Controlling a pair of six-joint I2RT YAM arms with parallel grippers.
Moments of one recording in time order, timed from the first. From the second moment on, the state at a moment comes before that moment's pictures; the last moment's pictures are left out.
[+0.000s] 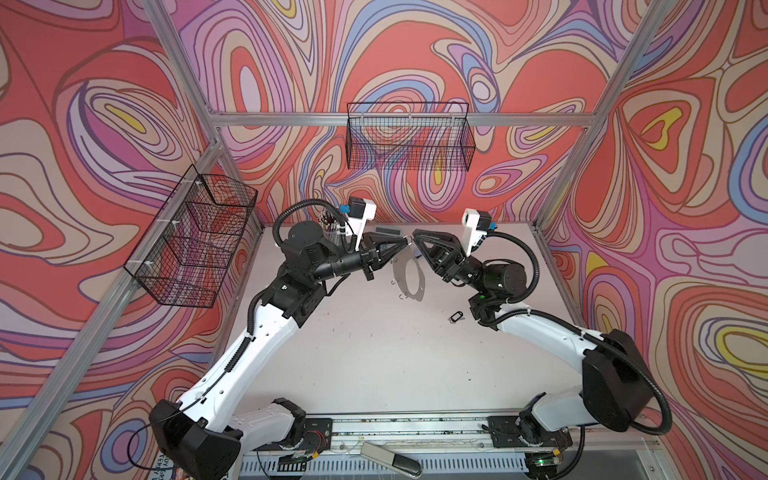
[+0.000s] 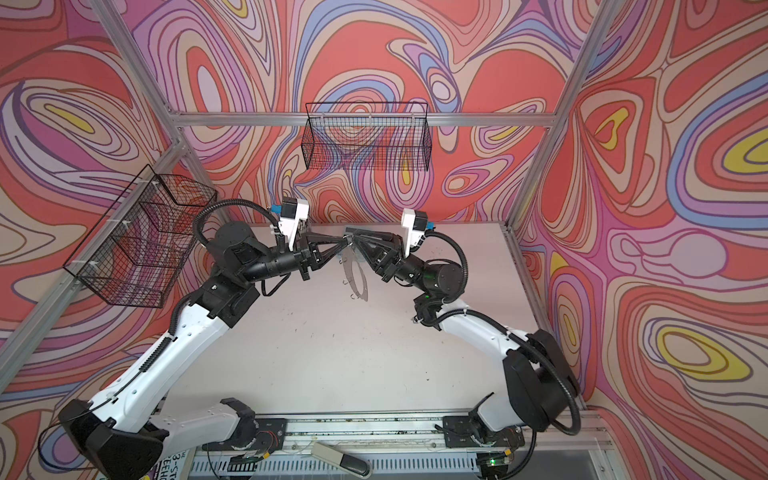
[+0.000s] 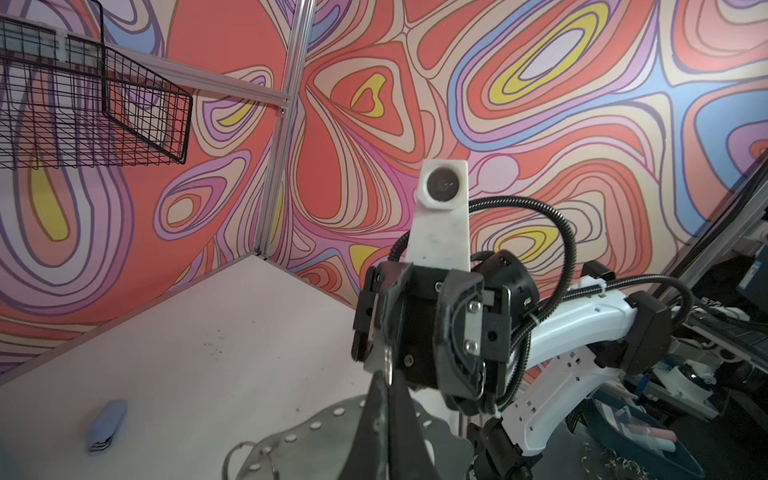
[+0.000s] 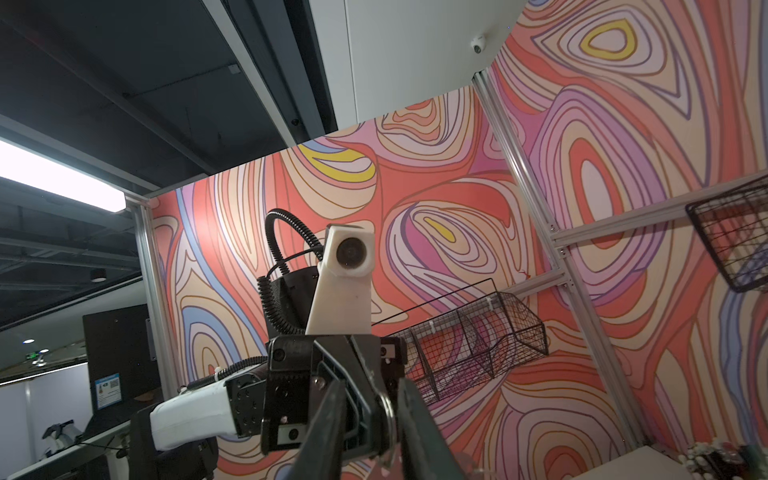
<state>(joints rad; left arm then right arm) -0.48 1.20 1.30 -0.06 0.77 -0.35 0.55 1.41 0.96 1.18 -0.65 0.81</state>
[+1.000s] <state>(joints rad) -0.48 1.31 1.64 -0.88 0.78 0.09 0.50 1.37 1.30 -0.04 -1.05 0.10</state>
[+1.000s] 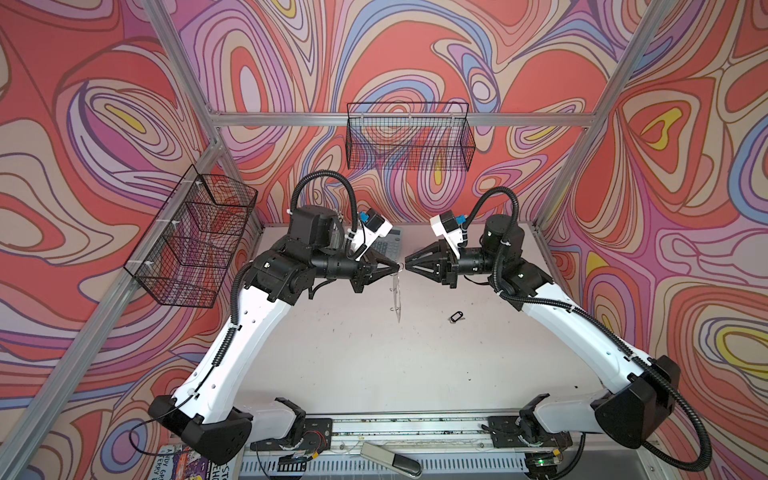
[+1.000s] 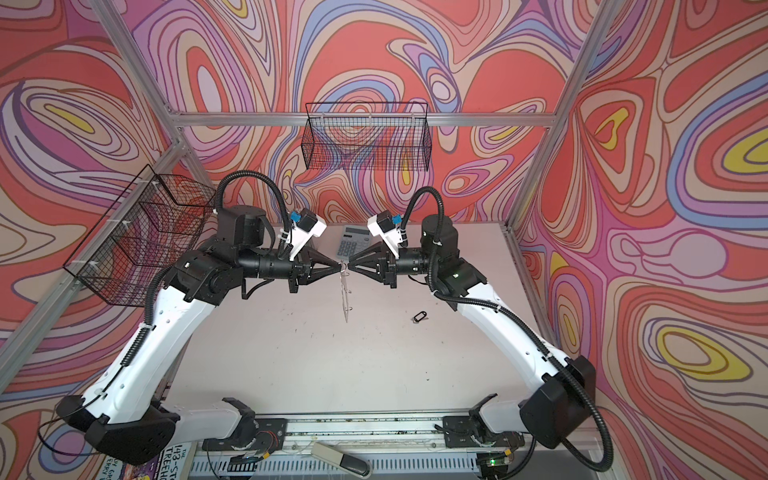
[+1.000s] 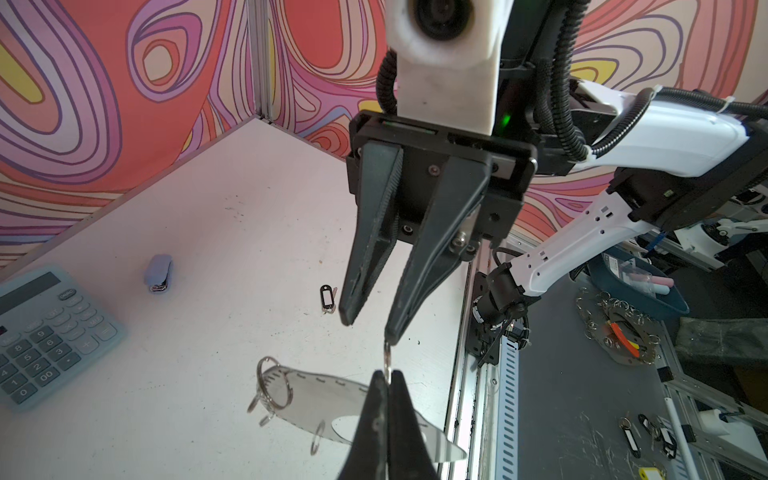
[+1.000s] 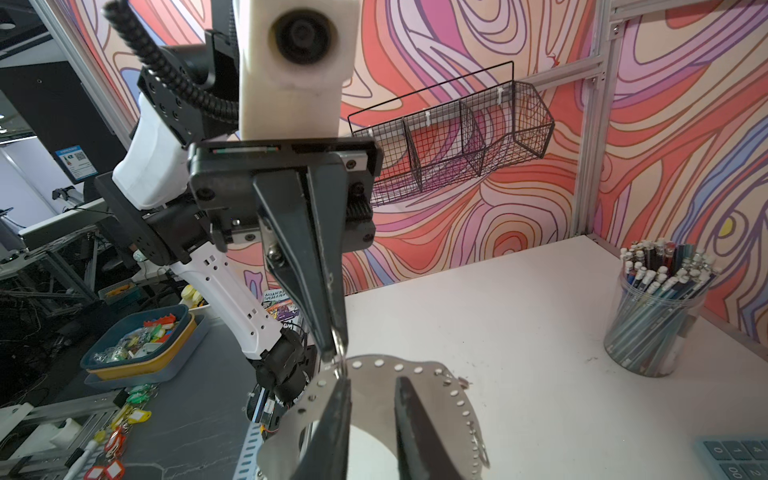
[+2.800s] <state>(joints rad) -0.47 1.10 1.34 -0.42 0.72 -0.18 0.54 1.32 0.91 0.88 -0.85 0.65</state>
